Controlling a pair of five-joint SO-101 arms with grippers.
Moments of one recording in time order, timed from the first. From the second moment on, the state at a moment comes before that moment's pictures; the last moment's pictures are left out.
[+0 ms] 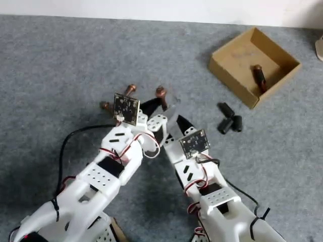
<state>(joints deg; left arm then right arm) 25.5 -38.8 72.0 -13.2 19.0 -28.1 -42.4 95.3 -39.3 10.3</state>
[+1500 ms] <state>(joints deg) 18.4 -38.7 71.9 -6.7 29.4 -13.1 -42.5 82.2 -4.9 -1.9</state>
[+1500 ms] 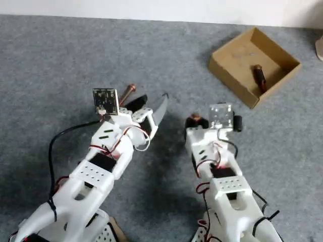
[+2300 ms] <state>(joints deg) 16.5 -14.3 64.2 -14.5 24.9 -1.9 -42.5 52.8 18.4 19.6</state>
